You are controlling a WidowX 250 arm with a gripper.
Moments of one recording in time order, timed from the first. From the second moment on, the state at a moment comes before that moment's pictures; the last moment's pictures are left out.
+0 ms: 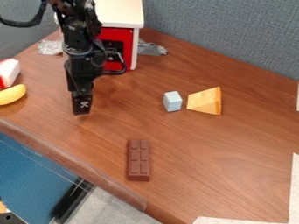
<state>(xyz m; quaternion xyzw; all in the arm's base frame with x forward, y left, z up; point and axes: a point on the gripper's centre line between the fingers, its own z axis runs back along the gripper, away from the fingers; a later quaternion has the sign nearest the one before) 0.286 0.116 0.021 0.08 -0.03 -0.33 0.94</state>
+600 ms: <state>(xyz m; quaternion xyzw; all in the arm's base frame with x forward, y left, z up) 0.248 0.103 0.047 0.08 -0.05 -0.35 0.93</state>
